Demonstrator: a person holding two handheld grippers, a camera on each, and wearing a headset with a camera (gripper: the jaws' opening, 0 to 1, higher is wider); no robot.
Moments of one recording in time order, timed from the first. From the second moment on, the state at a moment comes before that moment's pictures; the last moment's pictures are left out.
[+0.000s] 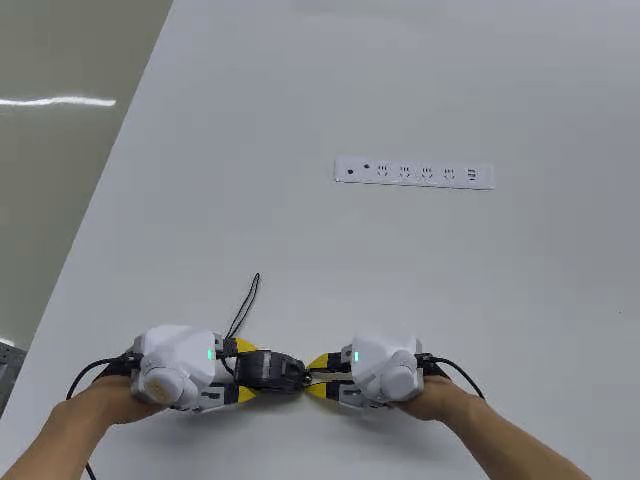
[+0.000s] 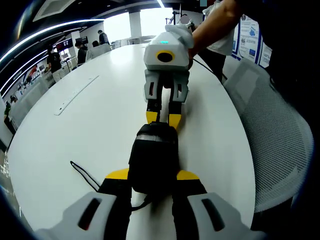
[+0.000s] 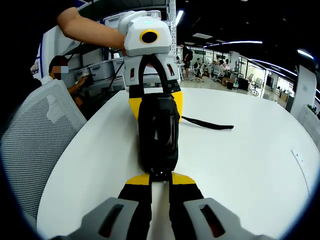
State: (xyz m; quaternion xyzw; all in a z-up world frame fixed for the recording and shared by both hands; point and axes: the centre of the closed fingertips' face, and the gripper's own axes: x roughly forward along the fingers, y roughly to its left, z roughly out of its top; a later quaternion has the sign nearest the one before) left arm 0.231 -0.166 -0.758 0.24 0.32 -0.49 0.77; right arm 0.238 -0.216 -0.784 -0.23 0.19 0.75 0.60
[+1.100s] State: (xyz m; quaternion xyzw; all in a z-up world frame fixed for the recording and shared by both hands) left arm 0.231 -0.165 -0.758 0.24 0.32 -0.49 0.77; right arm 0.241 -0.227 -0.782 -0.23 0.19 0.74 0.60
